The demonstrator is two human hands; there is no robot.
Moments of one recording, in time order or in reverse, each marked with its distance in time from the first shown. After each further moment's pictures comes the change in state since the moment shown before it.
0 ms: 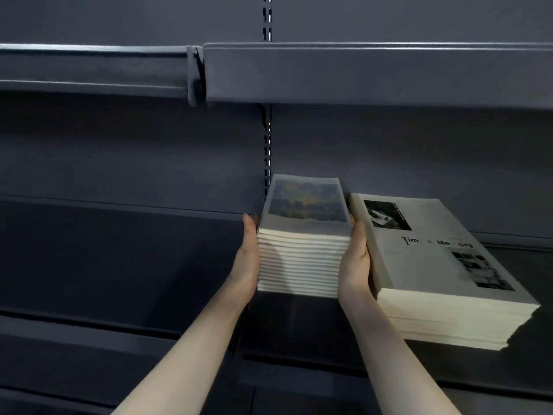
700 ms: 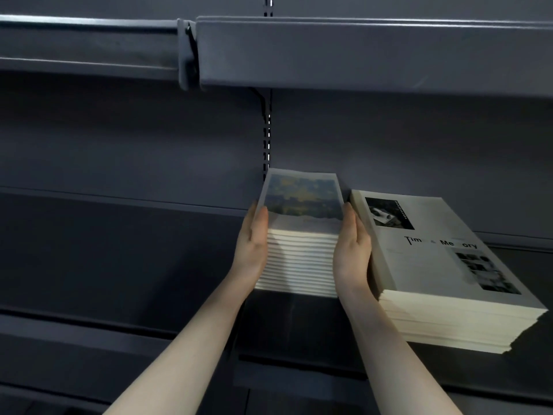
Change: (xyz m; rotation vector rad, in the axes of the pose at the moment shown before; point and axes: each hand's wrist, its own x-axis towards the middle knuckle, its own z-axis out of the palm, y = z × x) left_hand 0.008 0.002 0.007 0.059 0.040 0.367; right_hand 0.005 -0.003 0.012 -0.188 0.052 -0.299
